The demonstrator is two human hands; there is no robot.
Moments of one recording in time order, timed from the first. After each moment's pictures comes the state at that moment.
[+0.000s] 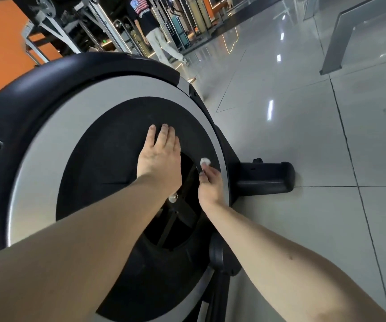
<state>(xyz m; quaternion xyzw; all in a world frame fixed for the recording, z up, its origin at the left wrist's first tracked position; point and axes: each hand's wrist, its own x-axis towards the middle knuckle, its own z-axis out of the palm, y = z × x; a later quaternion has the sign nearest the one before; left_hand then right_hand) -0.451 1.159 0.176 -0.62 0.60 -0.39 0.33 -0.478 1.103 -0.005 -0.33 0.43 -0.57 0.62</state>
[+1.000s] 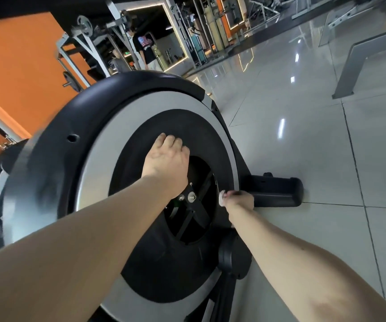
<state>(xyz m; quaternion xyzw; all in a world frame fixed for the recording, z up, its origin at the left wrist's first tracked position) -0.451 1.212 0.225 -0.63 0.65 -0.35 0.23 -0.520 1.117 -0.006 -0.29 0.55 -0.44 0.65</state>
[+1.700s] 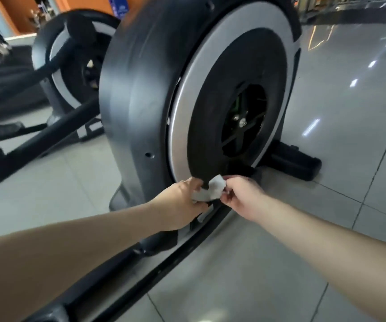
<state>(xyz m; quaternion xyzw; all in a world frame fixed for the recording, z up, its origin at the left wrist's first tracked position) -0.415 1.493 0.096 -0.79 0.55 0.22 -0.13 -0.534 1.360 0.043 -0.33 0.44 -0.27 0.79</state>
